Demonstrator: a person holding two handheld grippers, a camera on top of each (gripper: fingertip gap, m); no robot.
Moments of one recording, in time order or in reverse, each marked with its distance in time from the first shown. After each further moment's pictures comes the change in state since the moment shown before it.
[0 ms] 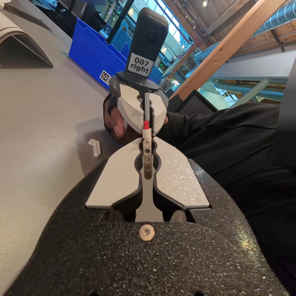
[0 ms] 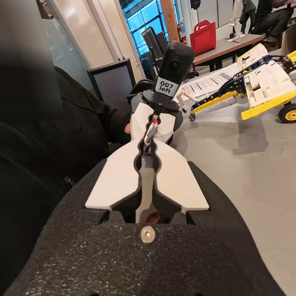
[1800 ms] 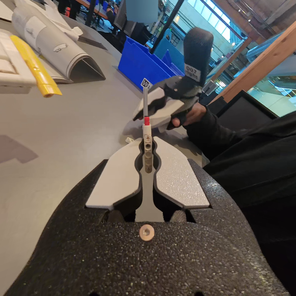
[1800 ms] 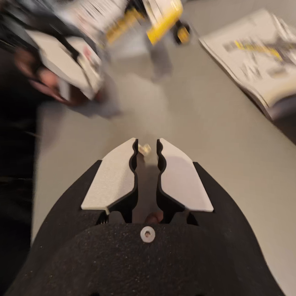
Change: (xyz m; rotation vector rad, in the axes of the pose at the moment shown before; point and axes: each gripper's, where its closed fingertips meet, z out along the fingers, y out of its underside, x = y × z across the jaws) left arm -0.031 -0.007 -0.018 0.033 -0.285 0.093; right arm 0.051 0.048 -0.071 -0.365 0.646 0.066
